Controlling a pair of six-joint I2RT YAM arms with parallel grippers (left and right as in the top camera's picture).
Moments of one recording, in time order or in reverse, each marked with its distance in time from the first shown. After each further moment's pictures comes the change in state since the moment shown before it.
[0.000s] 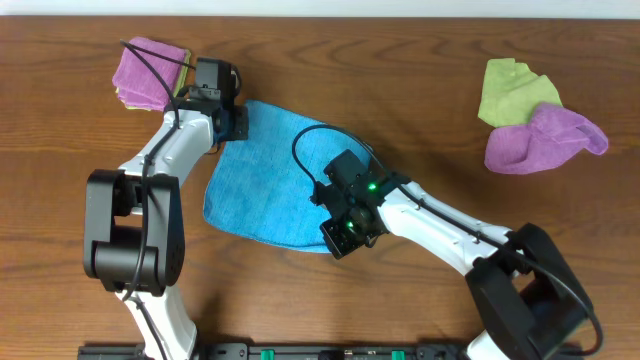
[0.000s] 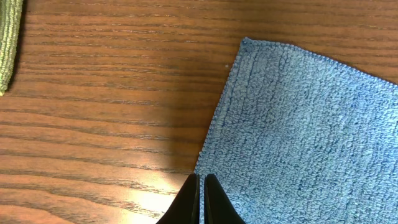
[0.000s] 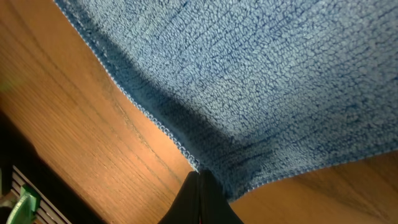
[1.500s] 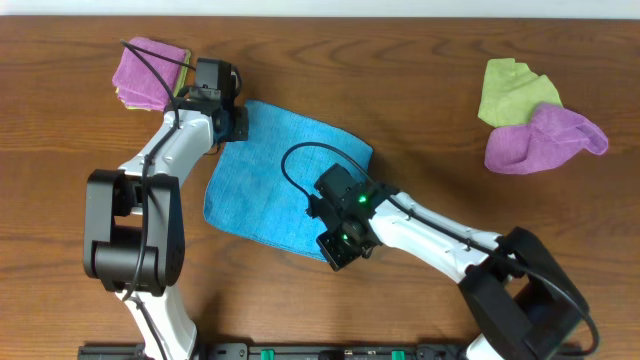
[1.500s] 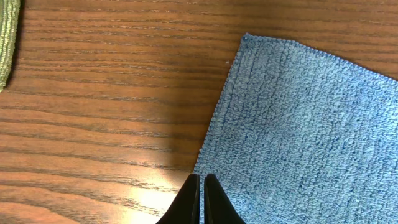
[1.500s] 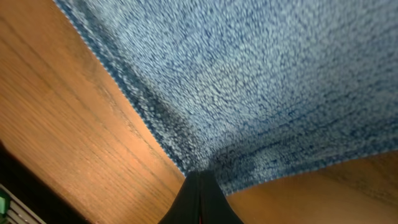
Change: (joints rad) left arm 0.000 0.000 0.000 -0.008 0.000 0.000; right arm 0.068 0.000 -0.037 0.008 0.071 0.021
